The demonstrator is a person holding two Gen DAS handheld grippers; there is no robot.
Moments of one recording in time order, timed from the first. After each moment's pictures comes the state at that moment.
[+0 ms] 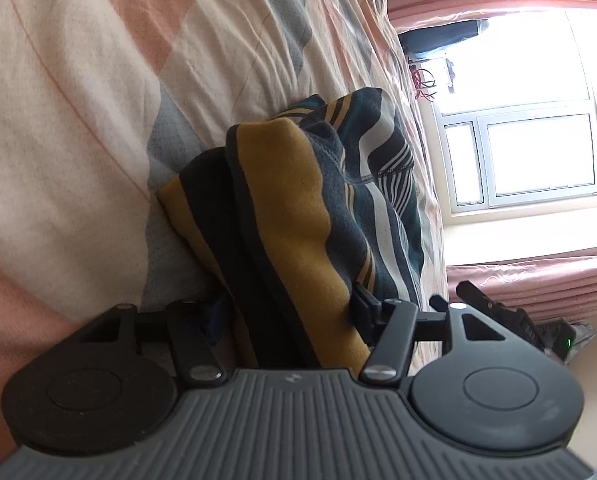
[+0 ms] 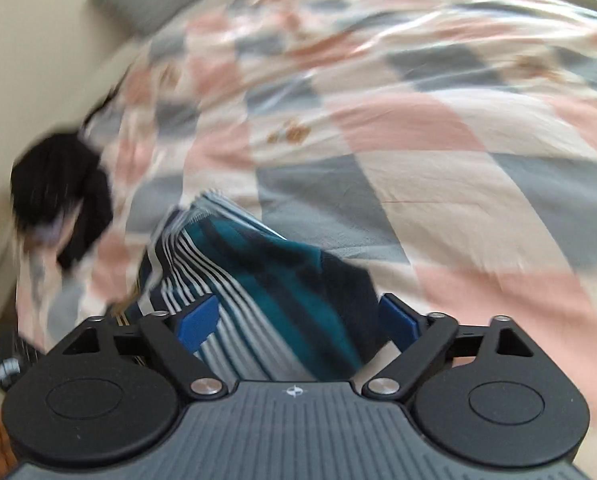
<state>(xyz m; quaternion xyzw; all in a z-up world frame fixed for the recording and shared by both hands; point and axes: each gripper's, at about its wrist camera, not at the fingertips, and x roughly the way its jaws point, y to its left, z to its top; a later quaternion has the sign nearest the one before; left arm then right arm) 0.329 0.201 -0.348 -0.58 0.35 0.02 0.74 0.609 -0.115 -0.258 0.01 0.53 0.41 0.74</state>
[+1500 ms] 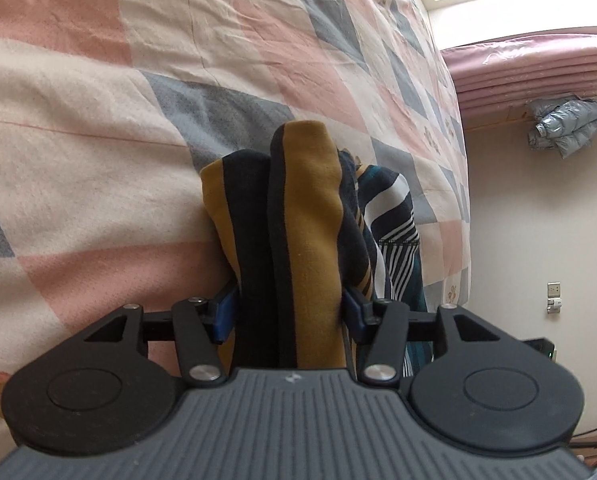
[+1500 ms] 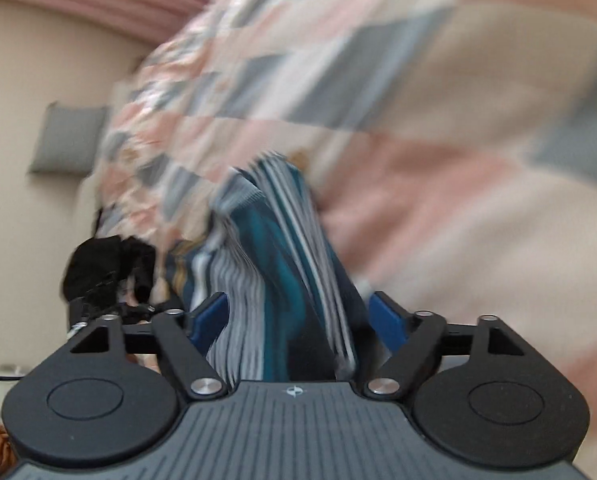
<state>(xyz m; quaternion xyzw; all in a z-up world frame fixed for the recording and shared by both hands) 0.316 0.267 -0.282 -0.39 0.56 -0.18 0.71 0.323 -0.235 -0.274 0.34 0.55 0.26 0.72</state>
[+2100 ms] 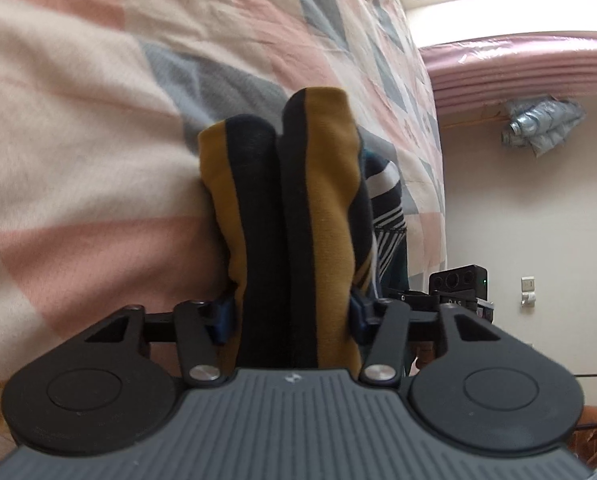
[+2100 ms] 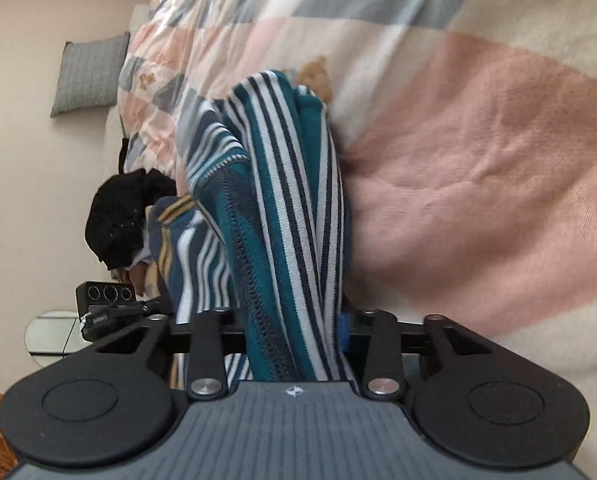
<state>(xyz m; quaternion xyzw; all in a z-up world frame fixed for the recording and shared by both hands) 0.313 0.267 -0.296 -0.40 0.54 -0.24 0.70 0.371 -0.178 -0.348 0.37 0.62 0.32 0.61</state>
